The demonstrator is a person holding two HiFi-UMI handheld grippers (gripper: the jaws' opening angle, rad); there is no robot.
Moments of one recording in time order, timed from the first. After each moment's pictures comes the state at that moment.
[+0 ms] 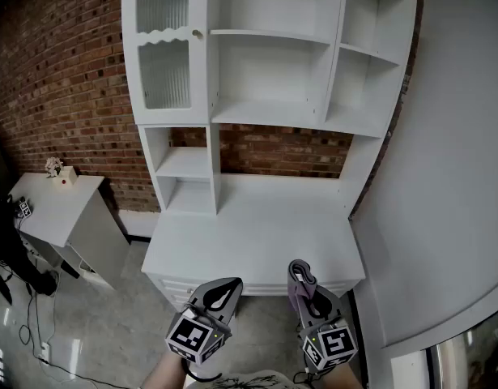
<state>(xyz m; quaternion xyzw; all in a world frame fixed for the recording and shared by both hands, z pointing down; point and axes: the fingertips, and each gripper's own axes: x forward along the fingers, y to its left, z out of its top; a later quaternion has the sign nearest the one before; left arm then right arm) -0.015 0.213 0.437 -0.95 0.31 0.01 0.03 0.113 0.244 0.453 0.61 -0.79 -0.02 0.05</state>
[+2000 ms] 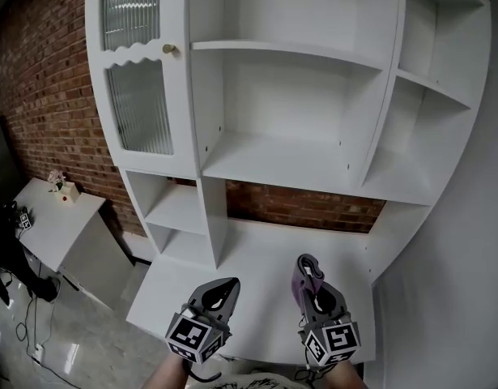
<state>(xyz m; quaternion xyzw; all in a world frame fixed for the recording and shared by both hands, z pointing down) 0.057 -0.092 0.429 -0.92 0.40 0.01 0.02 0.209 -0.085 0.436 0.57 -0.82 -0.02 0.01</state>
